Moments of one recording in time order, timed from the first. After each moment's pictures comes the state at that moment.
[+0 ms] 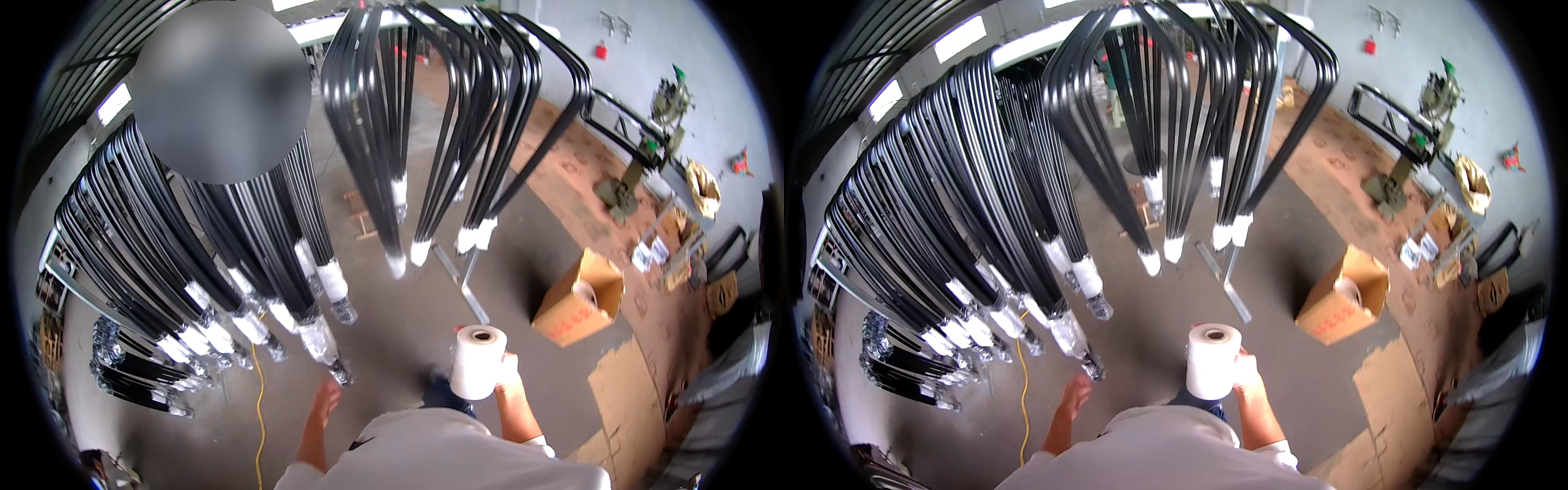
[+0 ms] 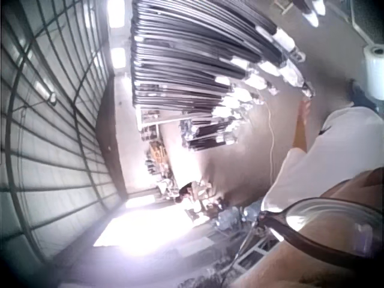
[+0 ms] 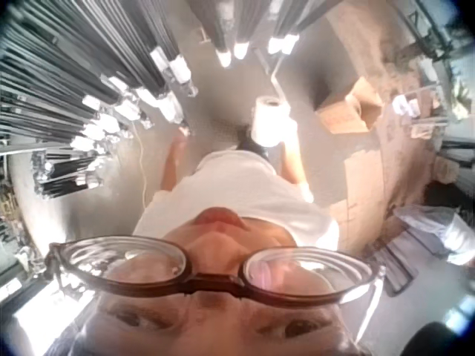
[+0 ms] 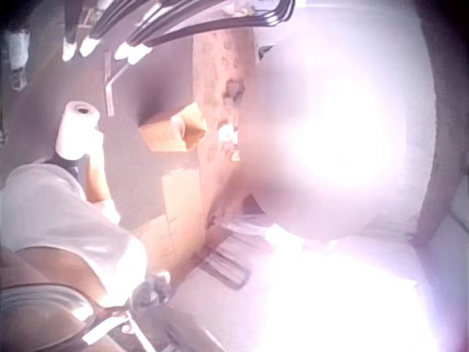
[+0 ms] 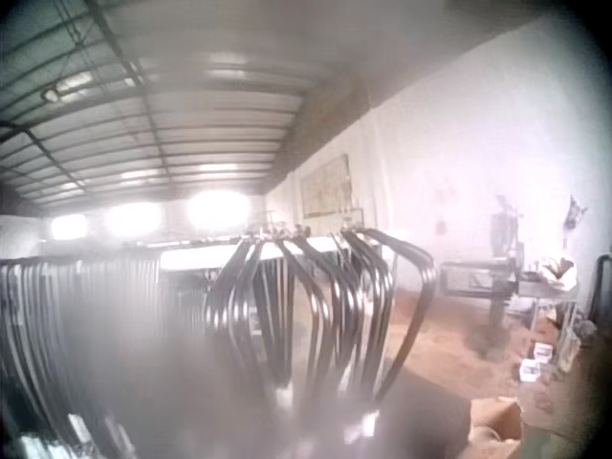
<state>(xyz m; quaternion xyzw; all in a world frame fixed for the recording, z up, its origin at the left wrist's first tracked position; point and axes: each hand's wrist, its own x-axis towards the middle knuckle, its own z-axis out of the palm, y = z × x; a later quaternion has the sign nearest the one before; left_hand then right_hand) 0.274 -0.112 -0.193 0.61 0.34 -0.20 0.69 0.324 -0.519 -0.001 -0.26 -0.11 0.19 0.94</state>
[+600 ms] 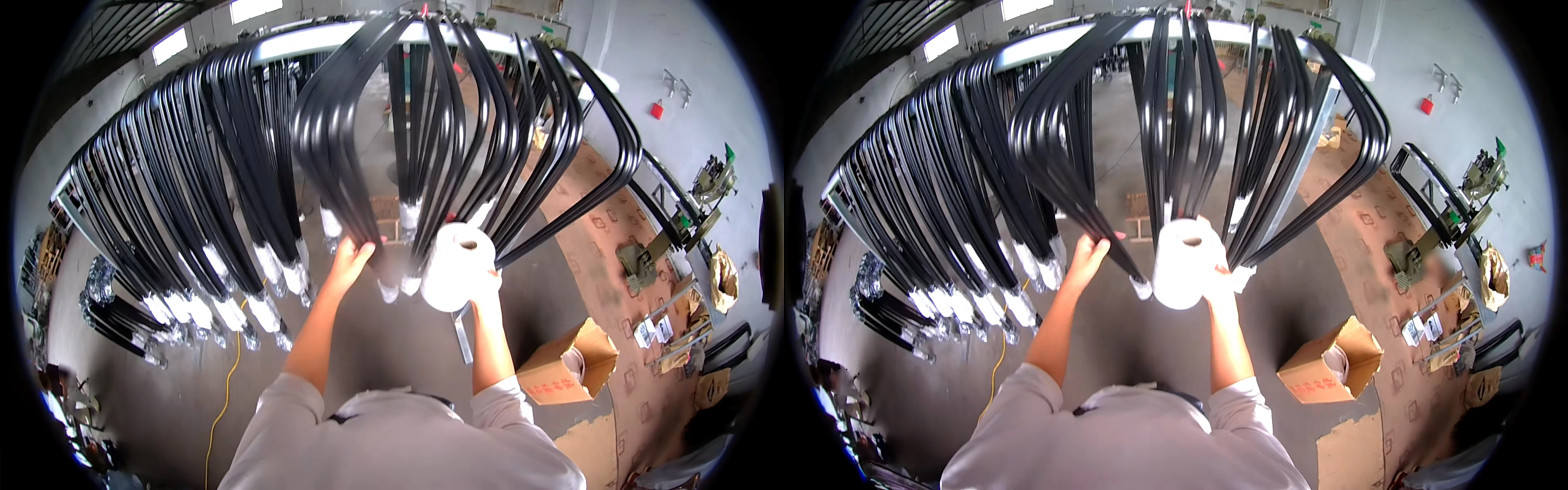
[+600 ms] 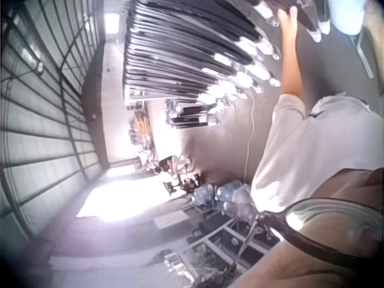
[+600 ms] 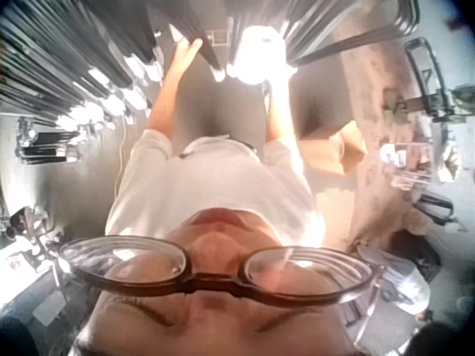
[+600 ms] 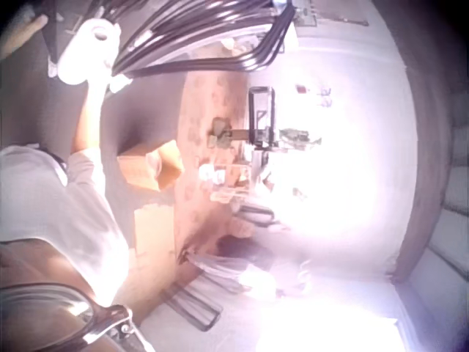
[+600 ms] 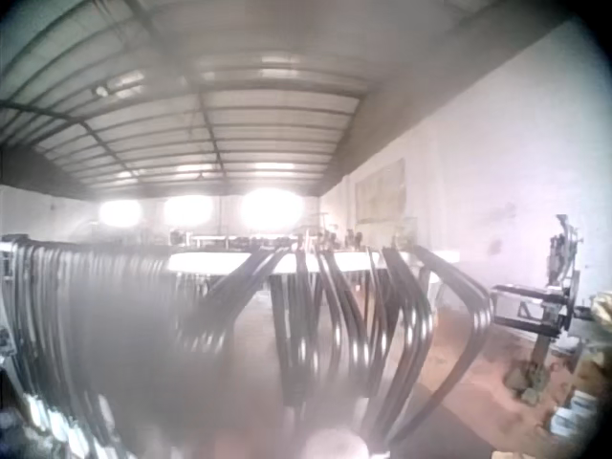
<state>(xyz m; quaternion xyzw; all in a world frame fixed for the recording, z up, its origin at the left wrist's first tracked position) 0.583 -0.288 0.052 0.70 -0.18 0.17 0.67 0.576 -0.531 0.103 -0.28 -0.26 0.06 0.92</state>
